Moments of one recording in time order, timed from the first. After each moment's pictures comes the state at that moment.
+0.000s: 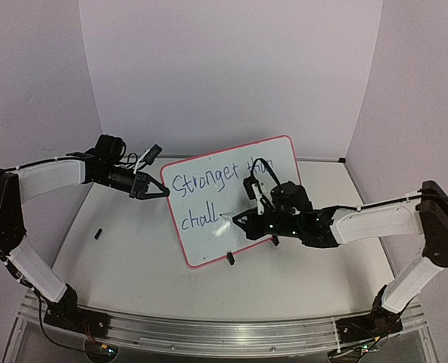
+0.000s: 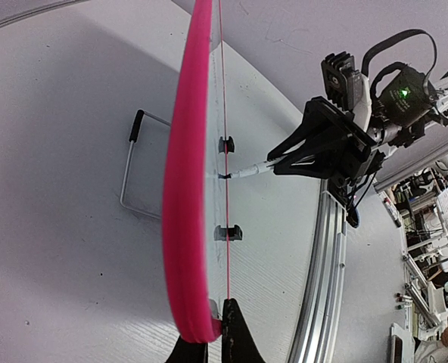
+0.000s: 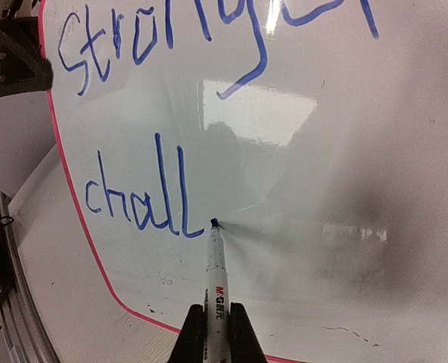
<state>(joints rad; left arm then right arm) -0.33 1.56 1.13 -0.42 1.00 0.14 0.90 1.60 0.87 0.25 -0.01 0.37</state>
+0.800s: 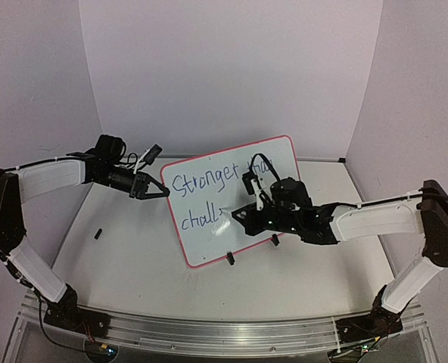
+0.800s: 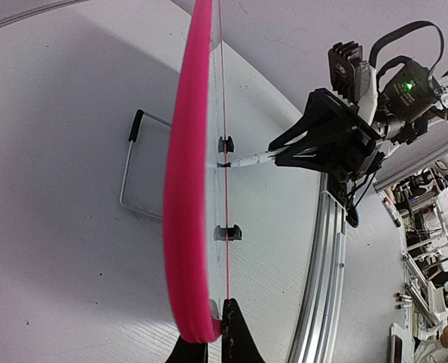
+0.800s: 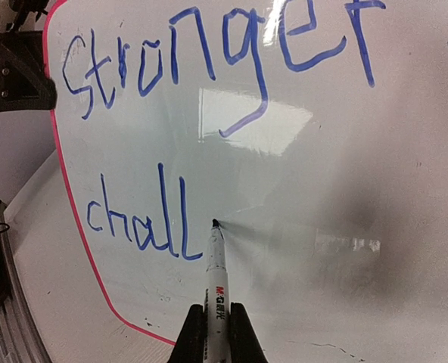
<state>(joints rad) -0.33 1.56 1.13 -0.42 1.00 0.14 0.90 1.60 0.90 0.25 0.00 0.34</state>
